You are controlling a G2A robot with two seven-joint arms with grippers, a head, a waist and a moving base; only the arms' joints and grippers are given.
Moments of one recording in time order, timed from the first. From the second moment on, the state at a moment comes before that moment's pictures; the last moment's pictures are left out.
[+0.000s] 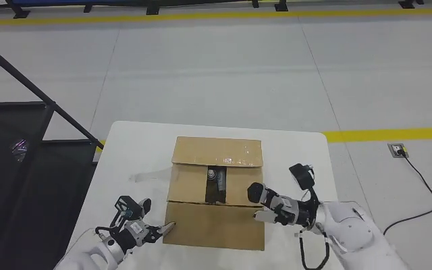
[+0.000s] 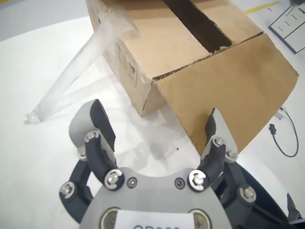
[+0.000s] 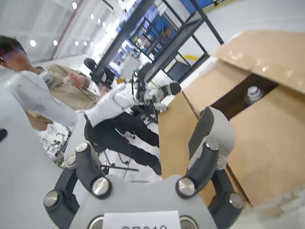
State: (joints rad) left arm 1.59 -1.13 -1.62 -1.83 1.09 -0.60 -0.25; right arm -1.08 -1.05 1.24 -1.64 0.18 -0.74 0.79
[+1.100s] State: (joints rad) left arm 1.59 -1.13 -1.59 -1.83 1.14 -0.53 -0.19; right arm -0.80 -1.14 1.03 -1.30 0.31 -0.27 0.65
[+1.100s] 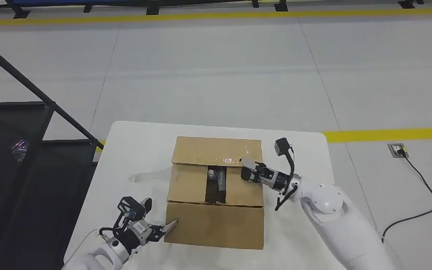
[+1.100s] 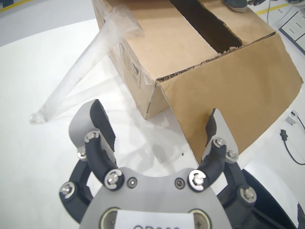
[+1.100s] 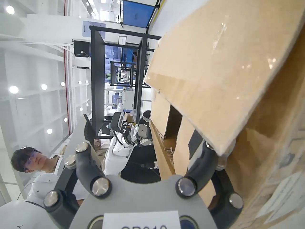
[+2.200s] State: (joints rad) left arm 1.60 -1.12 -1.55 -1.81 1.16 -0.50 -0.17; right arm -0.27 -1.40 0.77 -0.59 0.22 -0.27 0.32
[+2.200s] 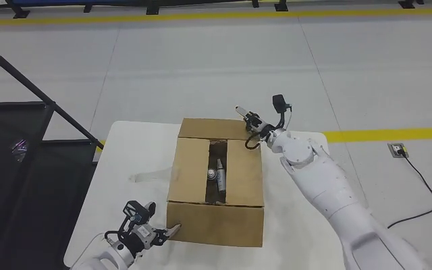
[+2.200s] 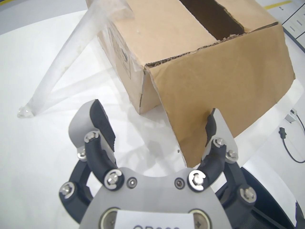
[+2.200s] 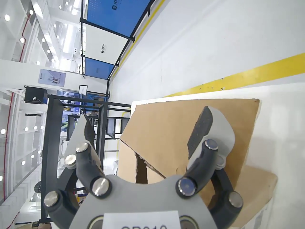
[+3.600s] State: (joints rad) left arm 1.69 -1.12 -1.69 -1.83 0.94 -0.49 0.03; right arm -0.36 -1.49 0.76 -0.68 0.45 -0.32 0.84
